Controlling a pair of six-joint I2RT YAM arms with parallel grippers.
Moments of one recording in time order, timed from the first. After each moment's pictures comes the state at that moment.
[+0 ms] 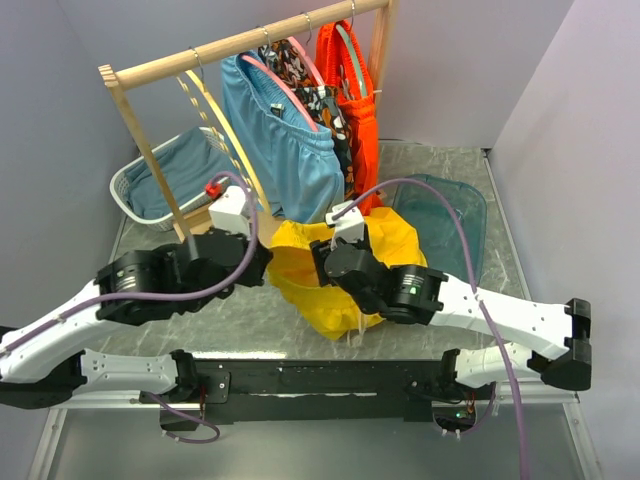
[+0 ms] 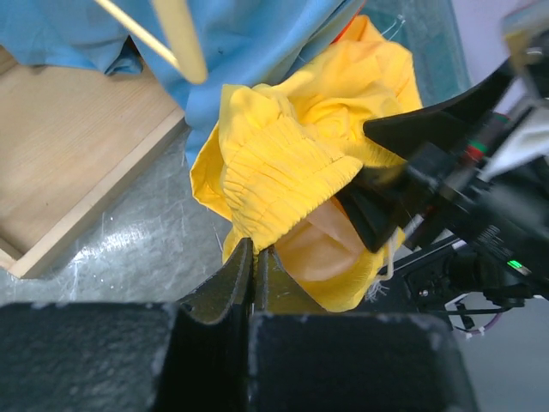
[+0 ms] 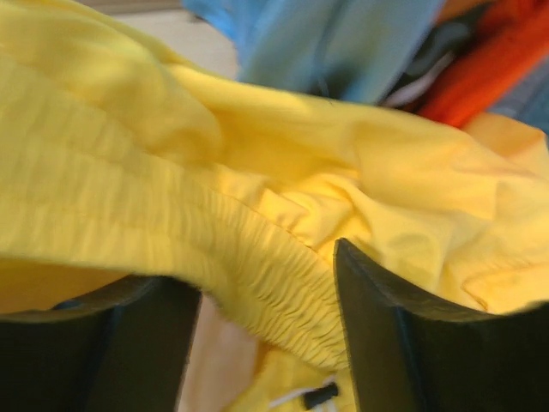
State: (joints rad) left arm -1.23 1.03 1.49 -1.02 -0.61 -0.69; right arm 1.23 1.20 1.17 -0.53 0.75 0.40
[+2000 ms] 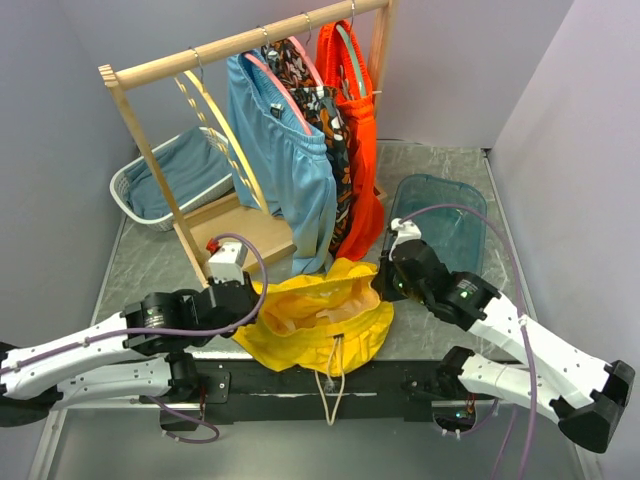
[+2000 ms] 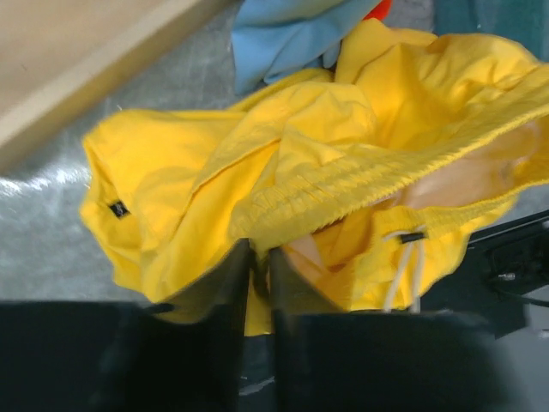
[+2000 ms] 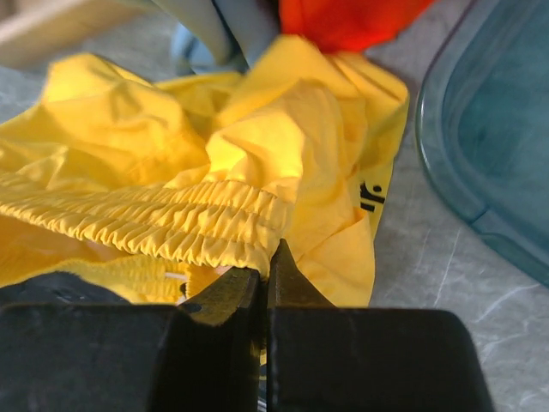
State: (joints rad) left arm -1.23 0.75 0.88 -0.89 -0.61 -0.91; right arm 0.81 0.86 0.86 -0.71 0.20 0.55
